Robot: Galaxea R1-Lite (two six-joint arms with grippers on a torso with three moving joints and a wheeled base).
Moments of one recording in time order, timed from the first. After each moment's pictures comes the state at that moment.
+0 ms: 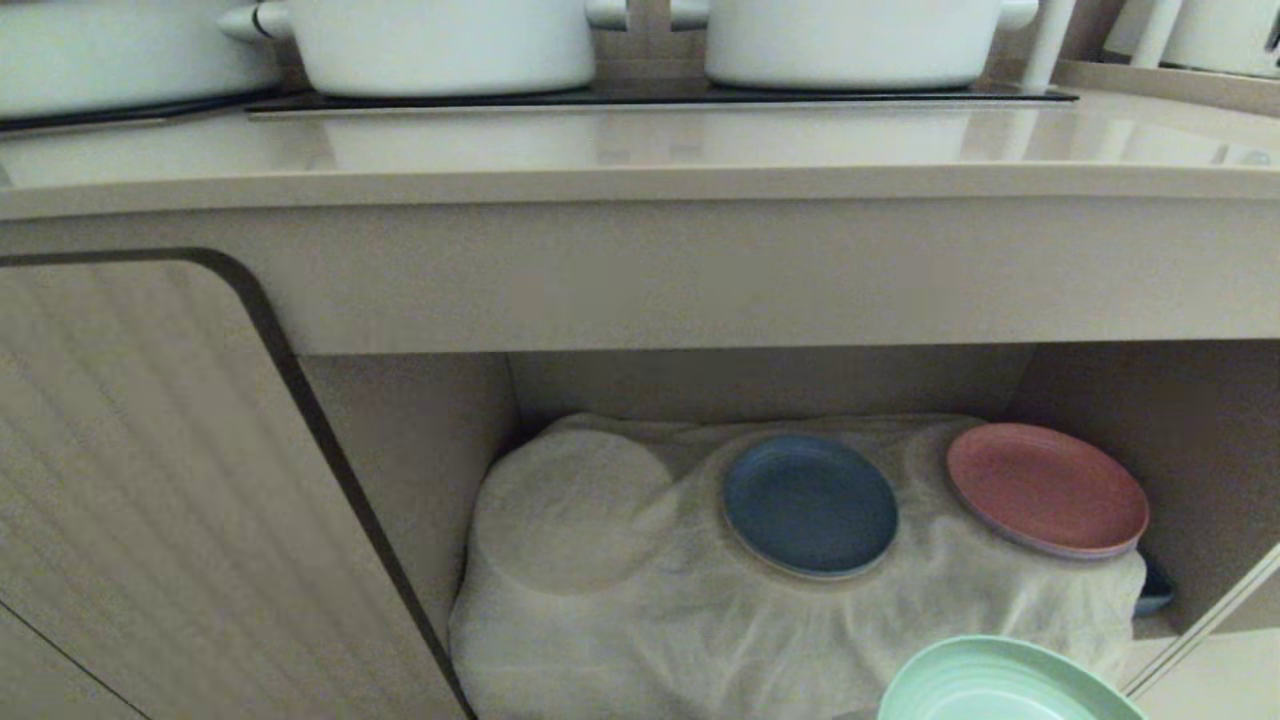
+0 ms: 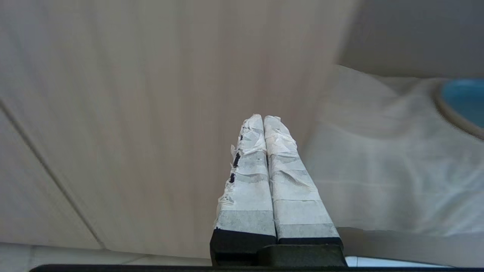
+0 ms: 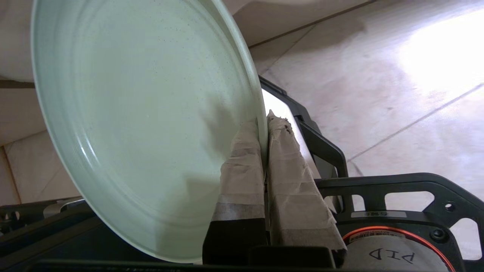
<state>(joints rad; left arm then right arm) 0.00 0.00 0.00 0.00 0.03 -0.11 0.14 0.85 -0.19 0.23 0.14 0.54</state>
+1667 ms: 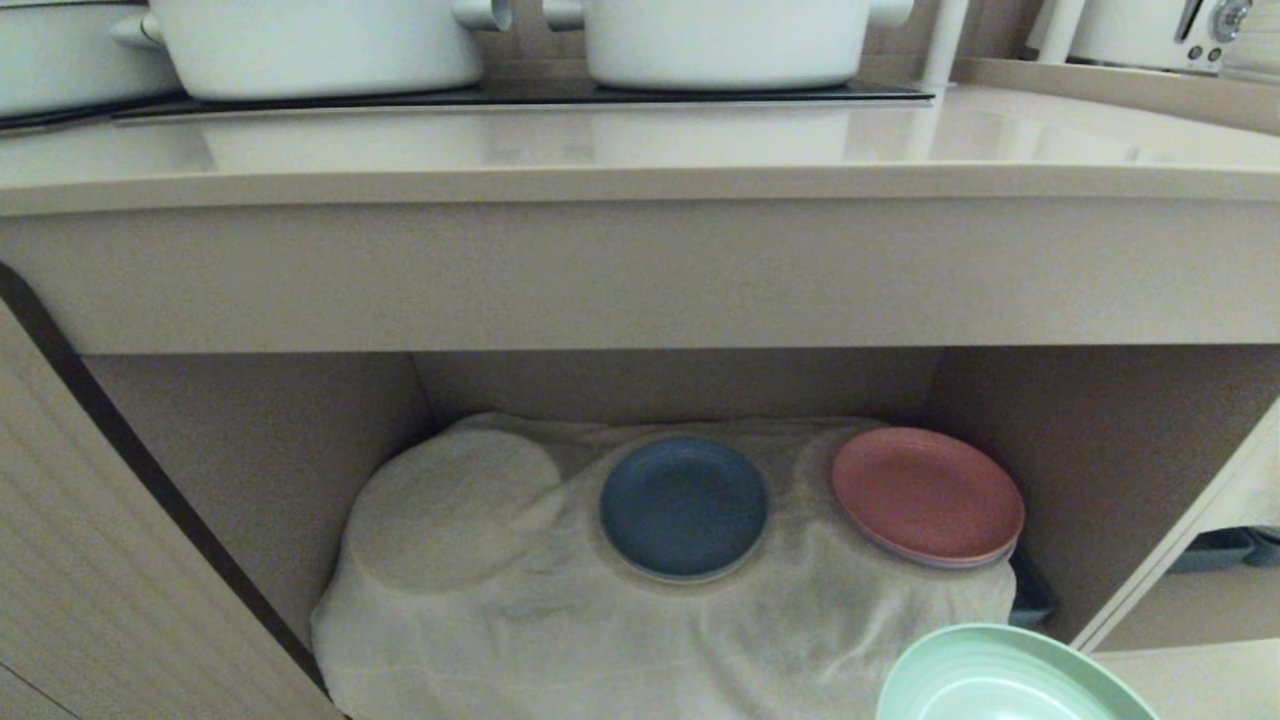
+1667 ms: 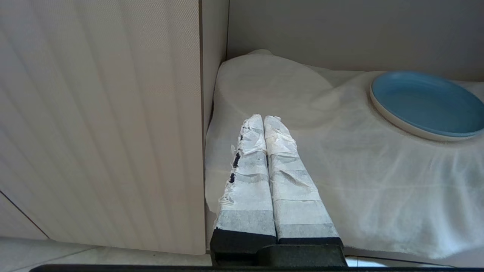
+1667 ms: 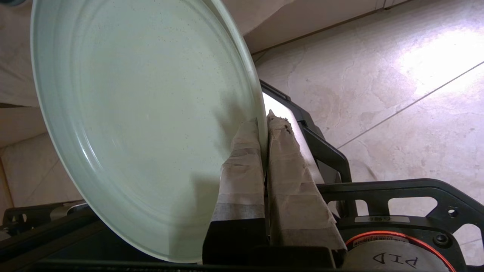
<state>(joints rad) 0.00 0.00 0.00 0.00 0.03 -0.11 0.14 0.84 -0.20 0.22 0.15 0.54</state>
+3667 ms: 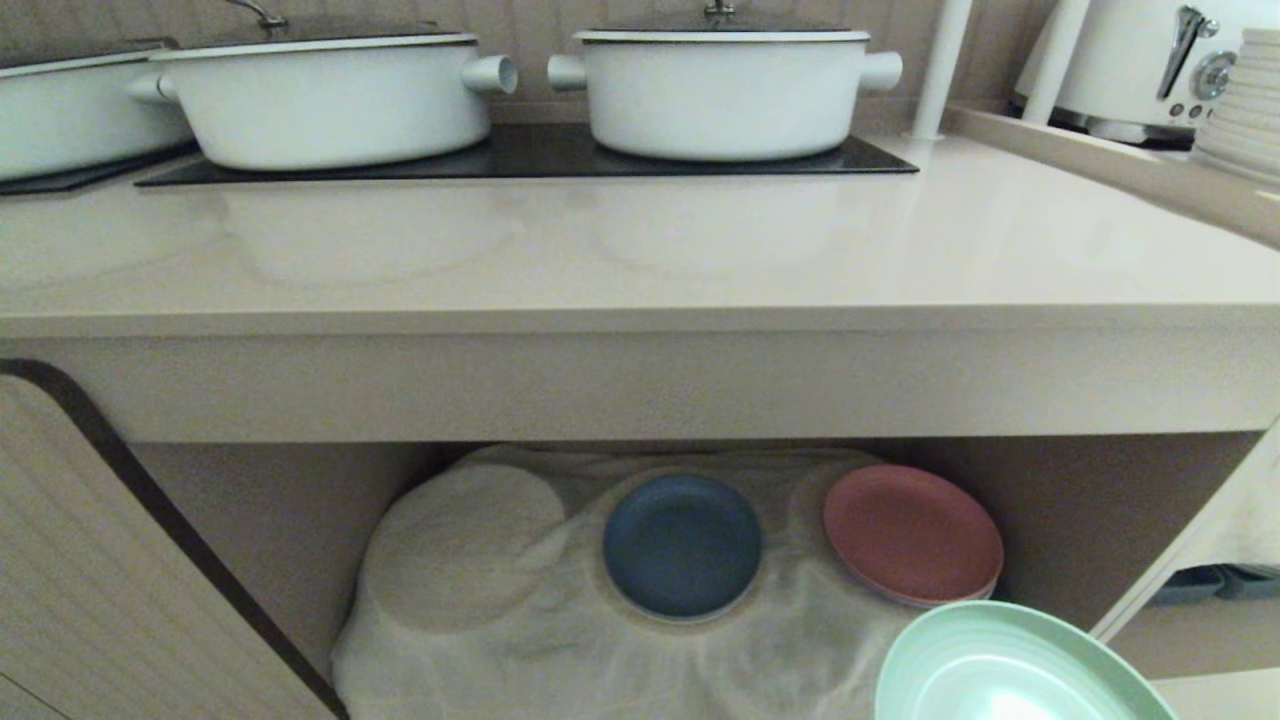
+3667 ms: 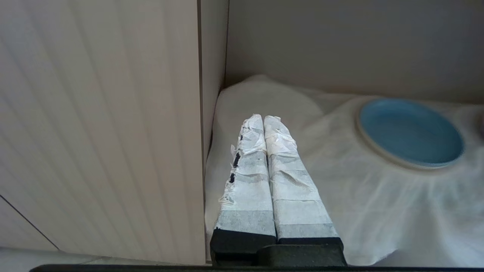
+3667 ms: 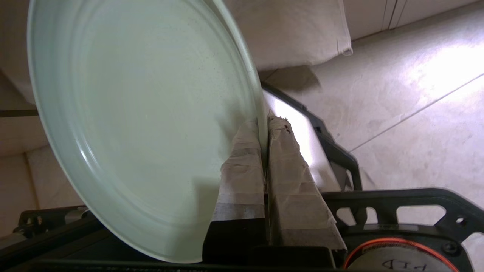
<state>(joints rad) 0.00 0.00 0.00 0.00 0.03 -0.11 0.14 0.84 -0.24 0.23 0.15 0.56</state>
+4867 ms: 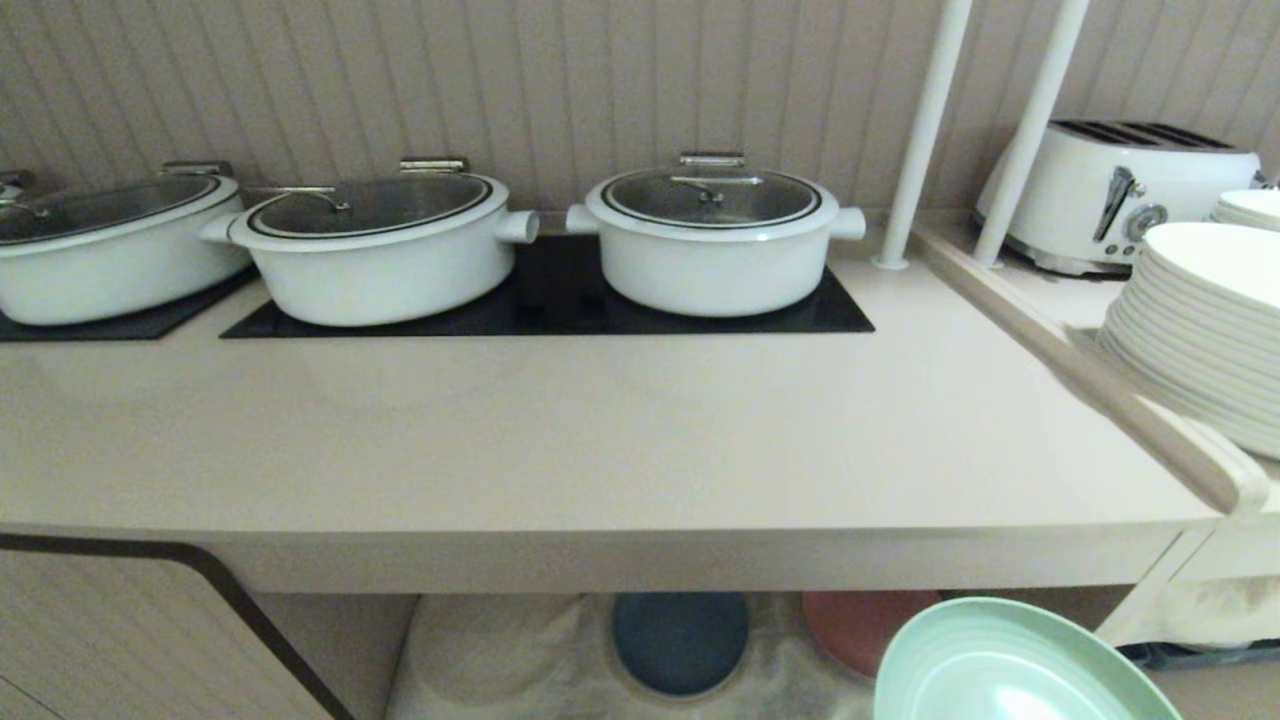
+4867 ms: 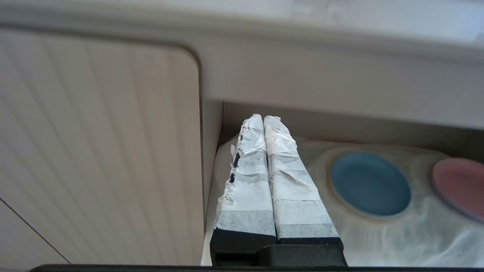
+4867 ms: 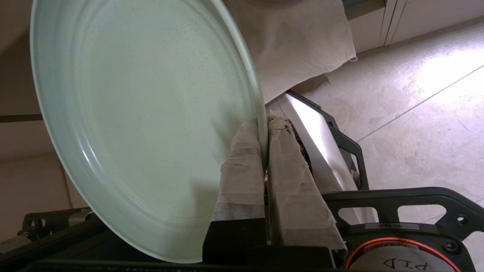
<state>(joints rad) 0.00 0.00 0.00 0.00 0.03 -0.11 0.14 0.84 -0.25 0.24 0.15 0.57</state>
